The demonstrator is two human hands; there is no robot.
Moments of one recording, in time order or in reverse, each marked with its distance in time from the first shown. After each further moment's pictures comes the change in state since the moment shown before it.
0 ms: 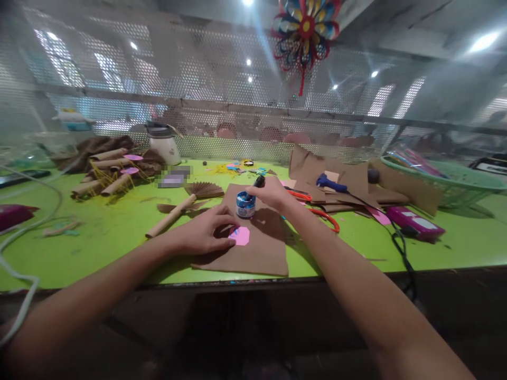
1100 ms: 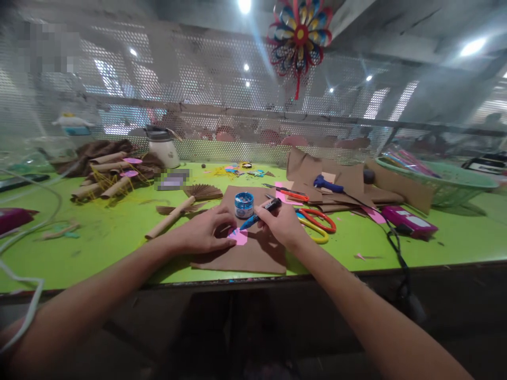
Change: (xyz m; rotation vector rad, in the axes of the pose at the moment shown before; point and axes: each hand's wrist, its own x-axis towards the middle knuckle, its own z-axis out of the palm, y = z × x) left_hand 0.001 0.002 0.000 0.033 0.030 0.019; right_hand -0.081 -0.005 0.003 0.181 0.093 0.032
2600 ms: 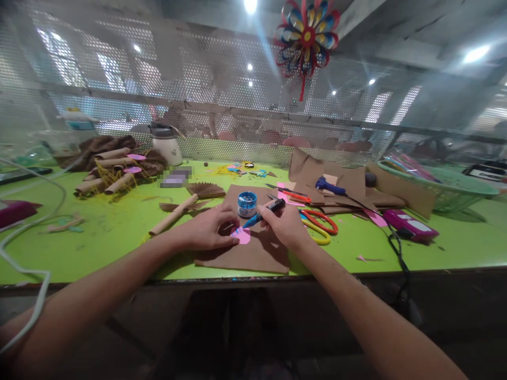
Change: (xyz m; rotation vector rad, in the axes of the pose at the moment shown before) left_hand 0.001 -0.001 -0.001 -0.007 -0.007 -0.015; right_hand -0.001 0.003 0.001 -0.063 0.033 -0.059
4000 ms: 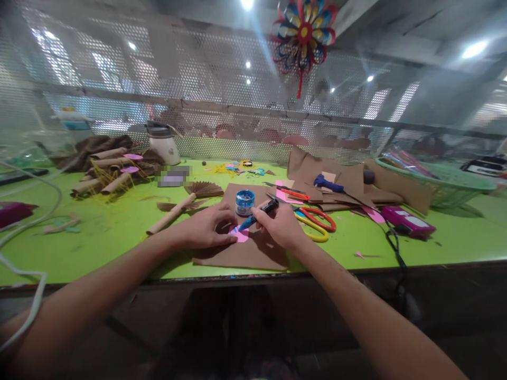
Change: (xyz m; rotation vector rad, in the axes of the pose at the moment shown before) left_hand 0.000 -0.002 0.001 -0.003 0.009 0.005; right_hand -0.003 -0.003 0.001 -0.033 -0.073 -0.042
